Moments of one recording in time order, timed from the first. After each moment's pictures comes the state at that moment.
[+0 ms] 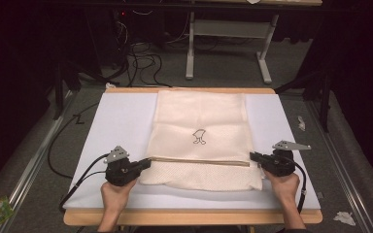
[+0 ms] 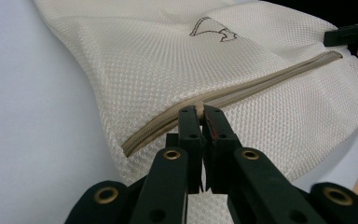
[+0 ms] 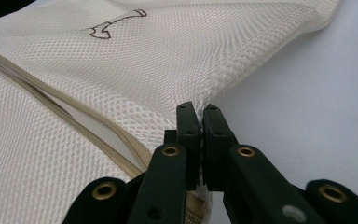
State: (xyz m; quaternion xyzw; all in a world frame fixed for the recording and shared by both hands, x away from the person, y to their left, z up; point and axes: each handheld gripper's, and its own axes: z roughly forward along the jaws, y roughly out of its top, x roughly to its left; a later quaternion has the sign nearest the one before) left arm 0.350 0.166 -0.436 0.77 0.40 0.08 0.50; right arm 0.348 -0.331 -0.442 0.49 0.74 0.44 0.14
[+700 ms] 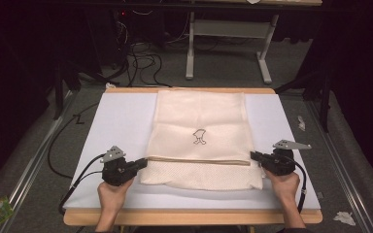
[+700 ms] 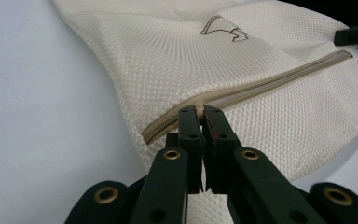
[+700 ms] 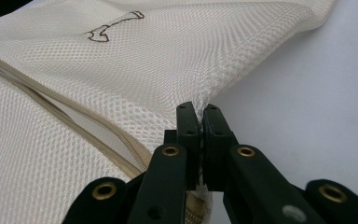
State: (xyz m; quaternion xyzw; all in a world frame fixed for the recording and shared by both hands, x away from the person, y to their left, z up) left arm 0.352 0.176 -0.439 0.76 0.42 0.08 0.49; right arm 0.350 -0.332 -0.442 0.49 0.74 0.44 0.14
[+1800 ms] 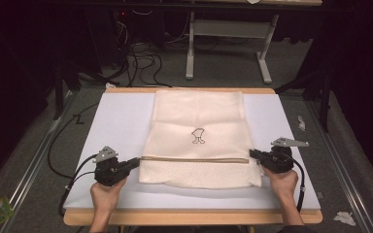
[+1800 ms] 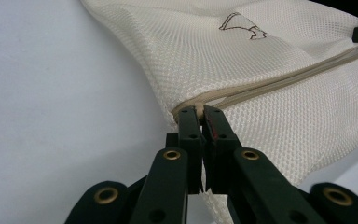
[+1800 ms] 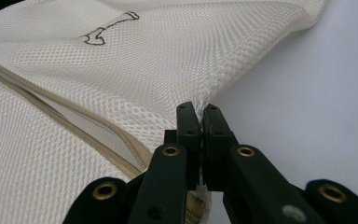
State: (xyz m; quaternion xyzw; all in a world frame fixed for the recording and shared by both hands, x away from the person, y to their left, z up) left arm 0.352 0.194 -0.439 0.76 0.43 0.10 0.48; right arm 0.357 -0.329 -0.441 0.49 0.74 0.43 0.15
